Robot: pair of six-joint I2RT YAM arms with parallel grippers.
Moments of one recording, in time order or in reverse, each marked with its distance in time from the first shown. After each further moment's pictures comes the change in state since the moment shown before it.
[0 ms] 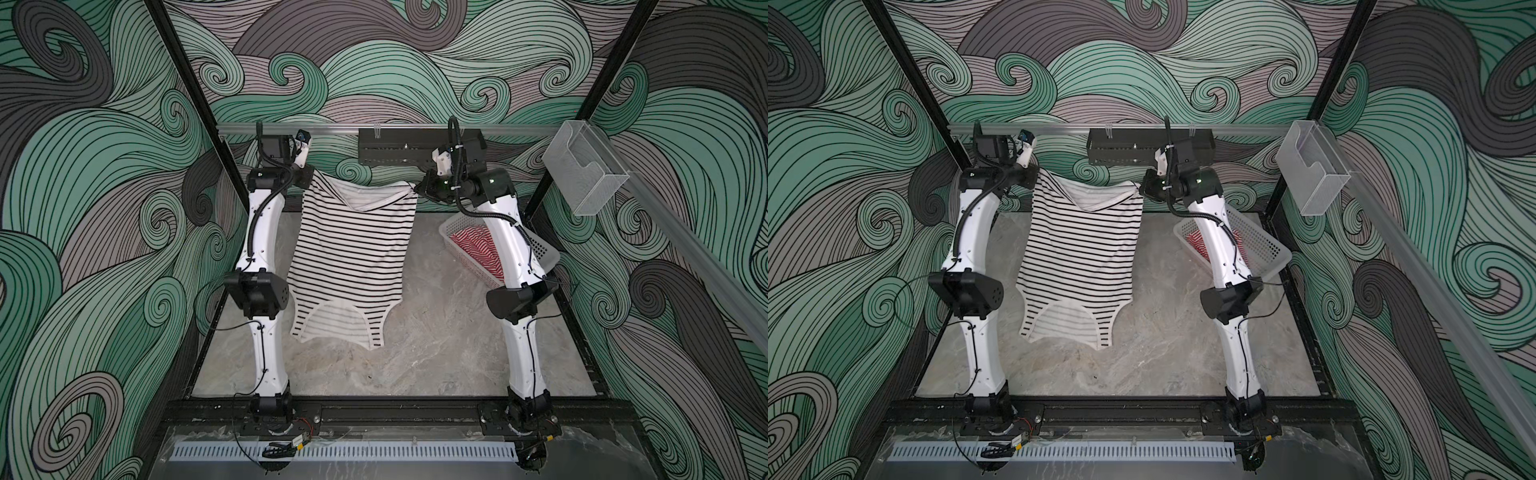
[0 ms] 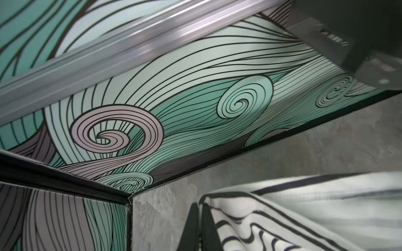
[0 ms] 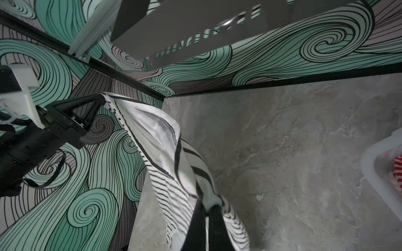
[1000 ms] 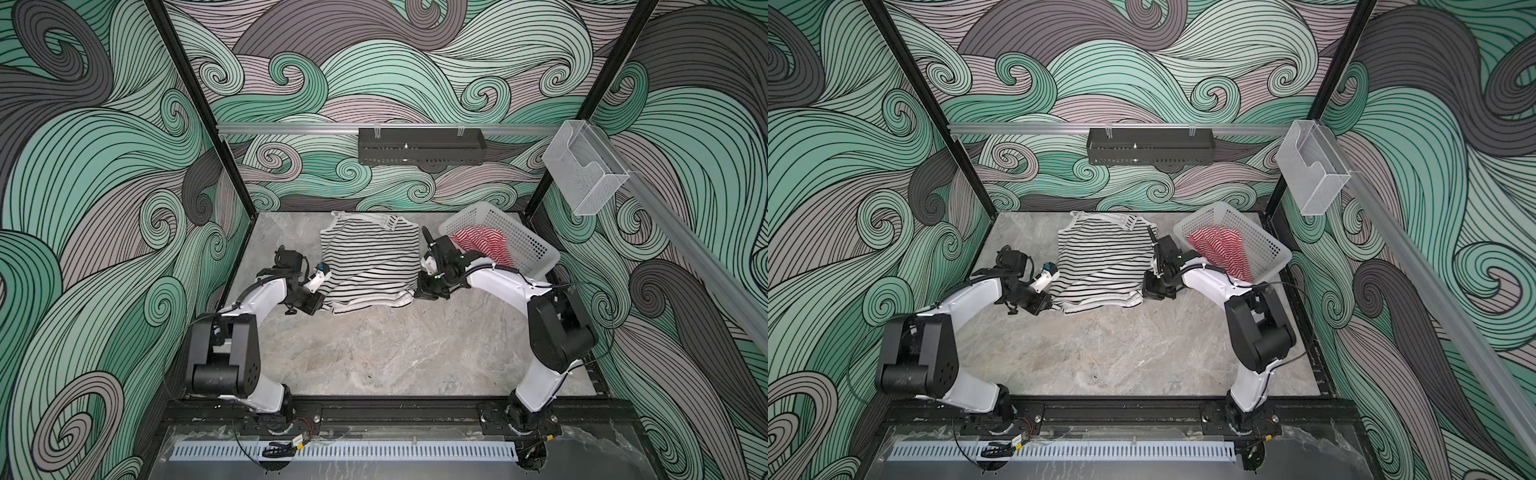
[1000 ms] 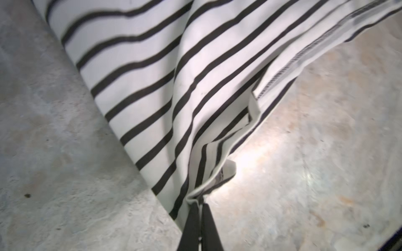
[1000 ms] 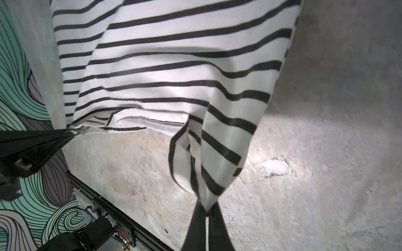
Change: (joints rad) left arm -0.038 -0.830 -1.812 0.177 0.263 0.187; right arm 0.137 -0.531 -1.638 0.532 -0.050 0.025
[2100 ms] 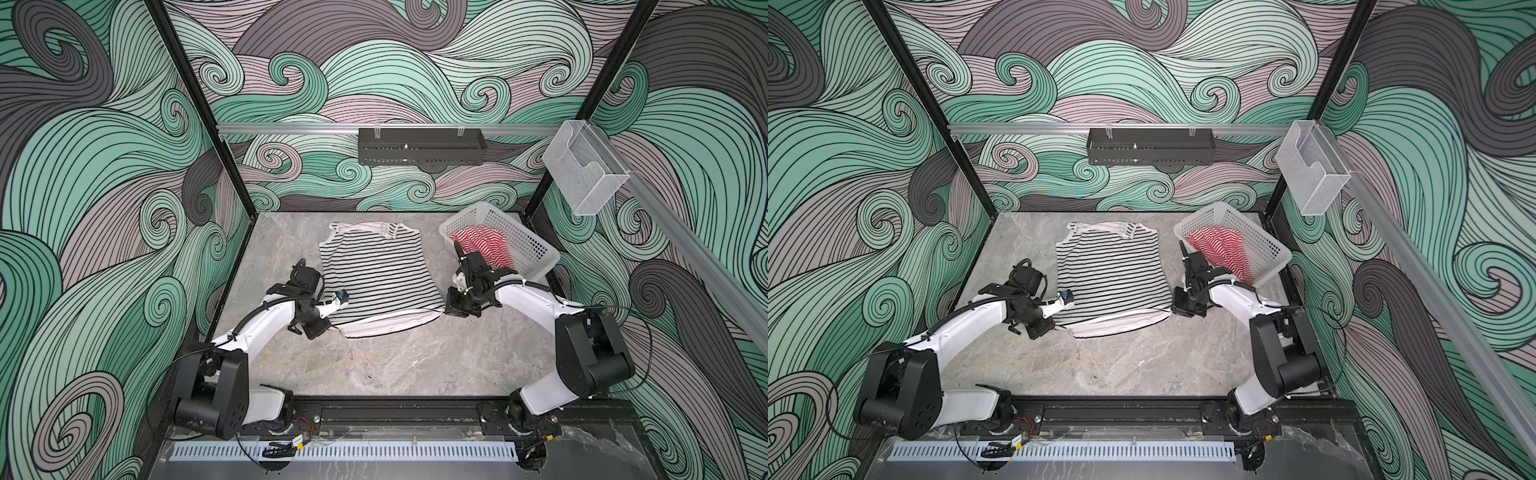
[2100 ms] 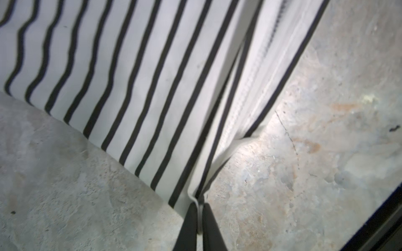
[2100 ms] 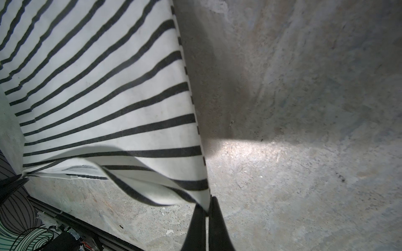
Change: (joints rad) left arm -0.199 -0.116 -0.114 -0.100 -0.175 0.242; right arm -0.153 -0.180 -0.231 -0.066 0.081 -0.084
